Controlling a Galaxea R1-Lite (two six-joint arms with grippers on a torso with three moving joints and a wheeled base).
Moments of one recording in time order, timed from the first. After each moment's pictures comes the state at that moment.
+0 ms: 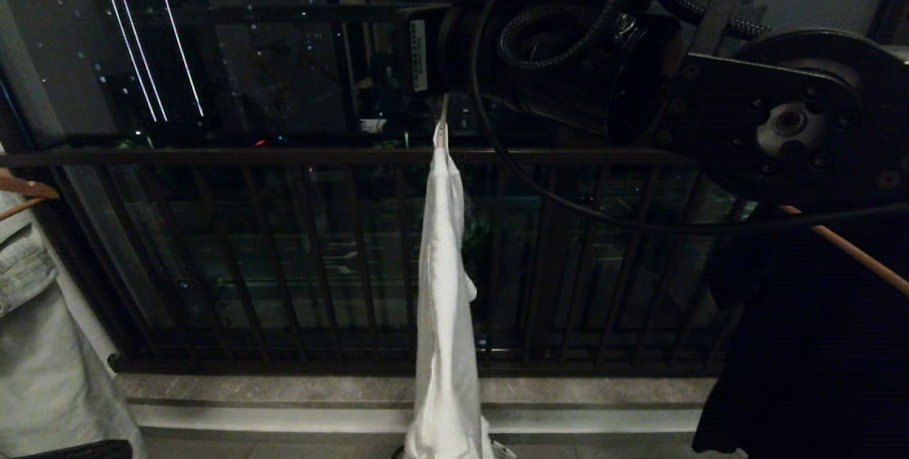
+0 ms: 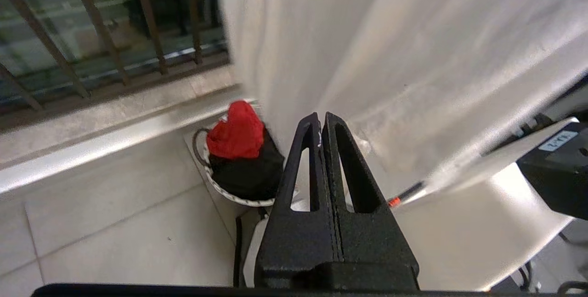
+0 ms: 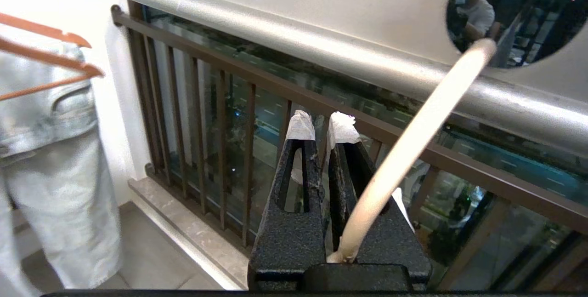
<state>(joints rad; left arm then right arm) -0.64 0.68 -0.72 0.38 -0.03 -0.24 0.85 1.96 -1.92 -0.17 -0.23 -0.09</state>
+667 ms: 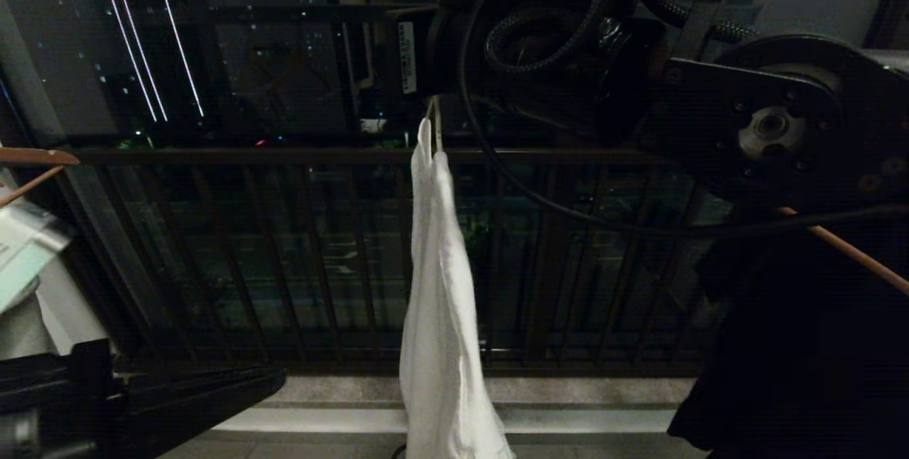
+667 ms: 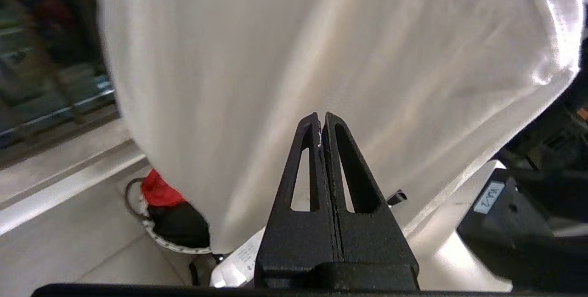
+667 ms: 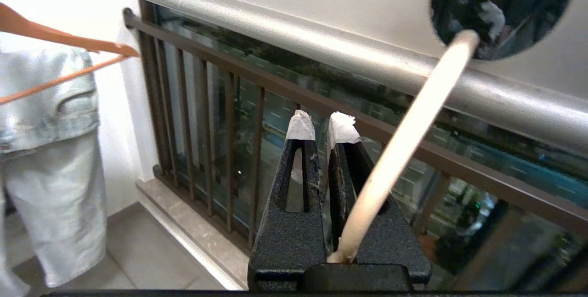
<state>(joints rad) -0.67 0.94 -0.67 -0.02 -0.22 -0.25 0.86 1.98 -1.95 -0.17 -0.23 -0.09</state>
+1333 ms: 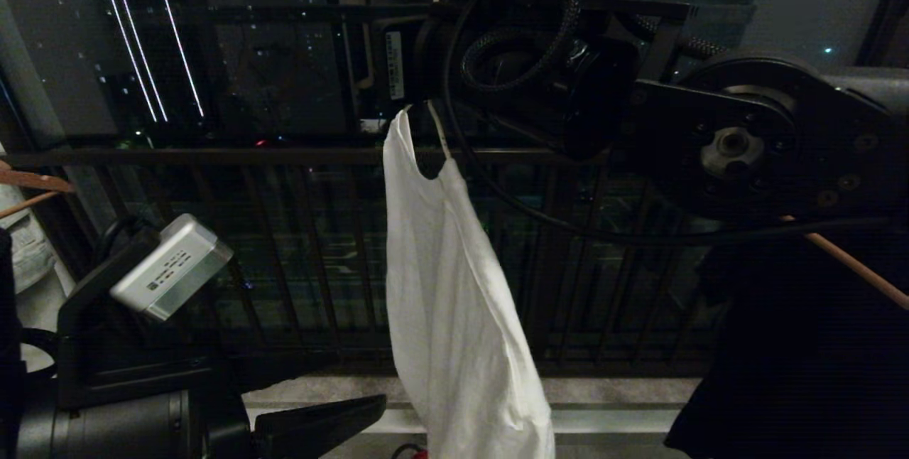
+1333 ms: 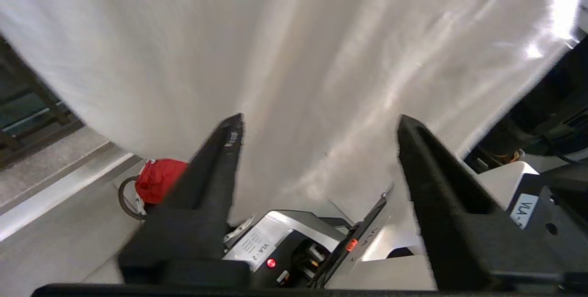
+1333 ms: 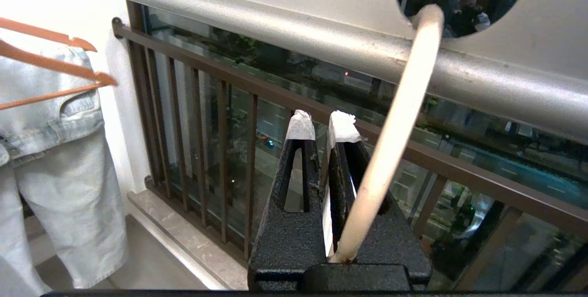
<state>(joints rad) -0.74 1.11 -0.66 -0.13 -0.21 -0.22 0.87 2.01 -1.95 -0.18 -0.27 -0.09</state>
